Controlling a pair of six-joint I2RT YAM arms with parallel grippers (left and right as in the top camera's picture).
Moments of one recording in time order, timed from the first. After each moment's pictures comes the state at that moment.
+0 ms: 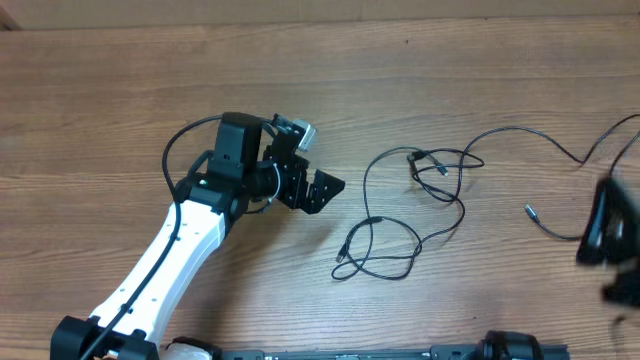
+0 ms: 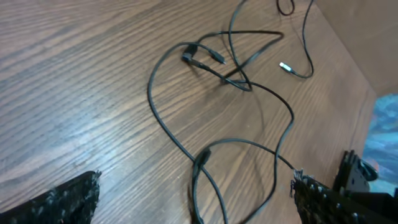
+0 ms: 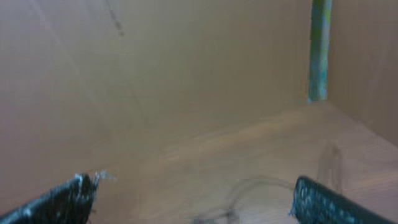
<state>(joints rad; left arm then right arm) -0.31 1.42 0.95 -0.37 0.67 -0.05 -0.12 0.65 1.61 -1.13 -0.01 0.32</state>
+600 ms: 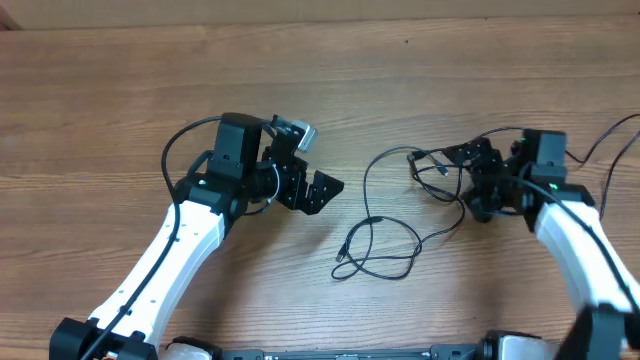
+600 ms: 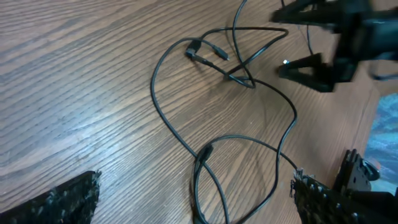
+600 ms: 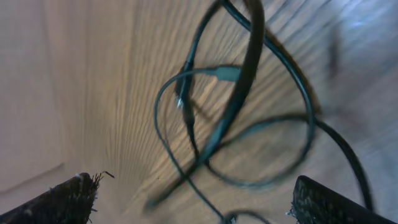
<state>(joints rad) -0.31 1.42 0.95 -0.40 0.65 -0.05 -0.12 1.45 0.81 -0.42 -0.48 0.97</state>
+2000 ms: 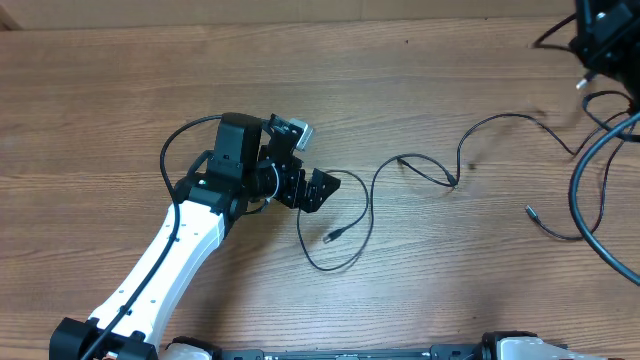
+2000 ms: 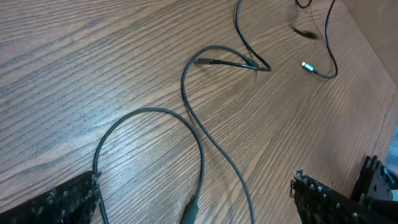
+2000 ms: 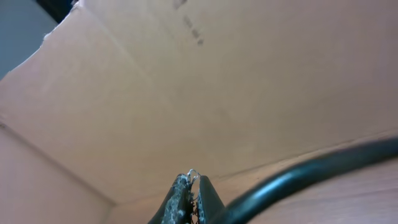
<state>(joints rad) -0.31 1.42 0.95 -0.40 0.59 -0.05 0.03 1.41 2.29 -1.04 -0.16 0.56</state>
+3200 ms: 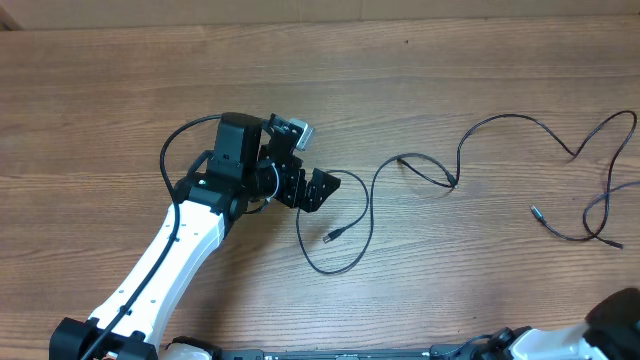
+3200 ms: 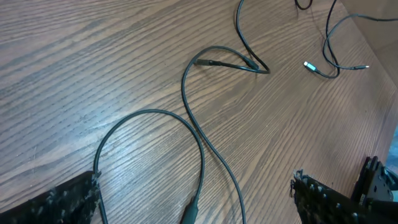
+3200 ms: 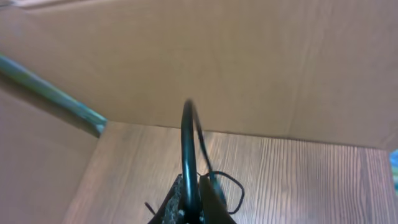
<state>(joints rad) -0.31 1.42 0.95 -0.39 0.59 -0.05 -0.95 1.72 2.30 -1.22 0.13 0.48</state>
